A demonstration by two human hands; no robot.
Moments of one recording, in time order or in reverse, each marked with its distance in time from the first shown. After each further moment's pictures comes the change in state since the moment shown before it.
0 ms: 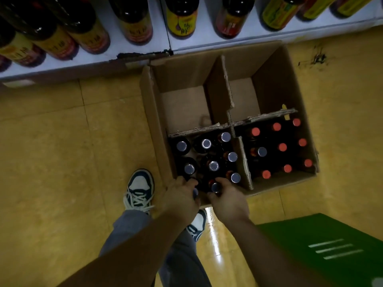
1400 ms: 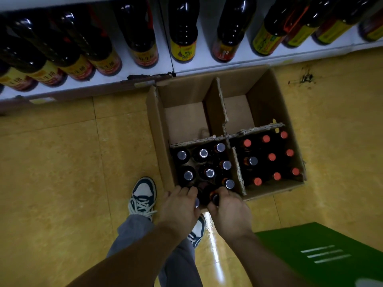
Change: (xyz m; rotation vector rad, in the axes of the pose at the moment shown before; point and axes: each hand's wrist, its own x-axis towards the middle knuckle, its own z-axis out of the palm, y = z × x) left_hand -0.049 0.027 -0.052 0.143 0.077 0.123; right_hand -0.050 -0.009 -0.041 -0.311 0.155 -0.289
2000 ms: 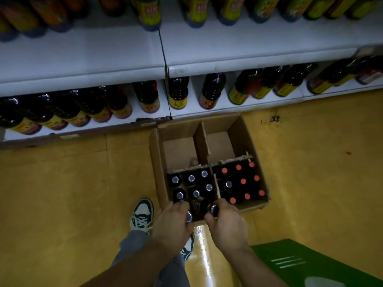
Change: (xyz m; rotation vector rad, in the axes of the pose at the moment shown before) left_hand -0.084 0.048 -0.136 -0.137 0.080 0.004; right_hand -0.082 -0.022 -0.157 0.120 0.087 0.008
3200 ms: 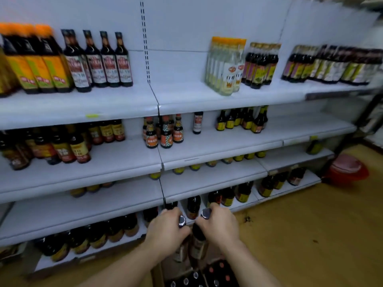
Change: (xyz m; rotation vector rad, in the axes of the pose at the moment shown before) left_hand -0.176 0.158 -0.367 -0.032 0.476 0.154; right_hand -0.183 -0.142 -0.377 0.240 0.412 -0.107
